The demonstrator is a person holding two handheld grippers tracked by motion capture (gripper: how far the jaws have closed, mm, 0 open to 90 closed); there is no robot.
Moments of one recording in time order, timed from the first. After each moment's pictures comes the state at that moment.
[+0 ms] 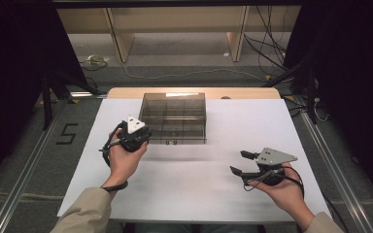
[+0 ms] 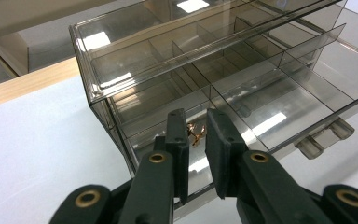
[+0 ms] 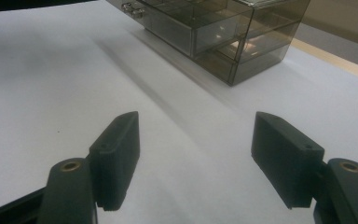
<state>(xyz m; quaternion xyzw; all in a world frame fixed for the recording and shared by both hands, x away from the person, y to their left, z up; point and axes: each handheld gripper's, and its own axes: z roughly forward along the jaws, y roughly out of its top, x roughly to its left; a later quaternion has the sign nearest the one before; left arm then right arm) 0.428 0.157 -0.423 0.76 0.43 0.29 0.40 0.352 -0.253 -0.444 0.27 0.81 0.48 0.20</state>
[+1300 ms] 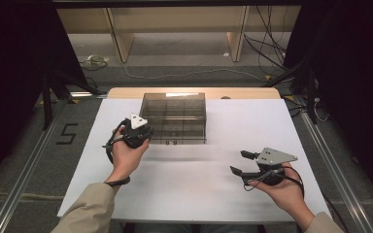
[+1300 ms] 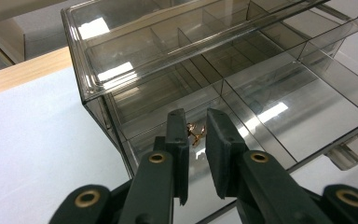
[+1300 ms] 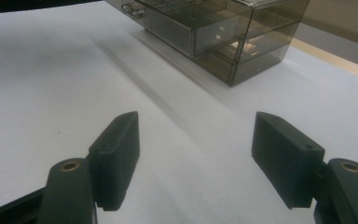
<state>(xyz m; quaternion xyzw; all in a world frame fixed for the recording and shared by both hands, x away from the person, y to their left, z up) 0.445 0.154 -0.430 0.77 0.44 0.27 0.38 0.352 -0.253 -0.444 0.27 0.81 0.48 0.20</state>
